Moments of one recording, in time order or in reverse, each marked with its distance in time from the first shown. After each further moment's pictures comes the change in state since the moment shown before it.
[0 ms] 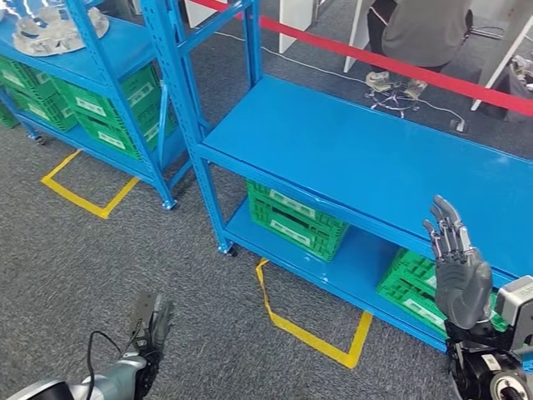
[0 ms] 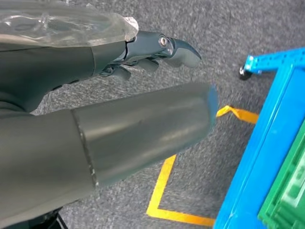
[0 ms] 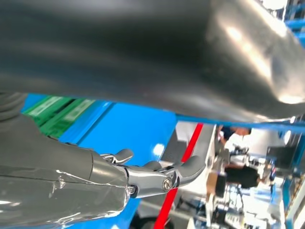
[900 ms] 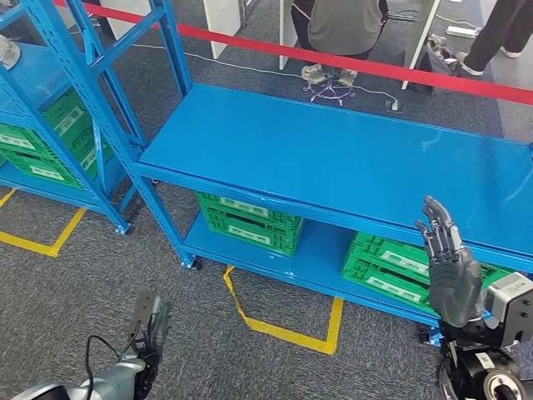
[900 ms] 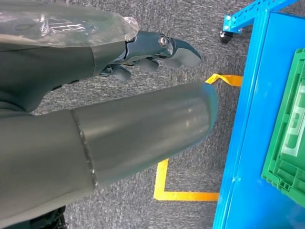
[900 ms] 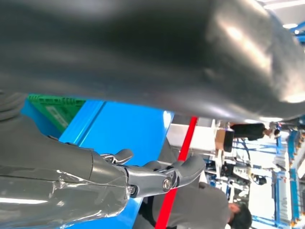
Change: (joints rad) left arm 0.001 0.000 0.000 -0.001 -0.003 0.009 0.002; right arm 0.013 0.005 -0.002 -0.008 0.016 -0.016 0.012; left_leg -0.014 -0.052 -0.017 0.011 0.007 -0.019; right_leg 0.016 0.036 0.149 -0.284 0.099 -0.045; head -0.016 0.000
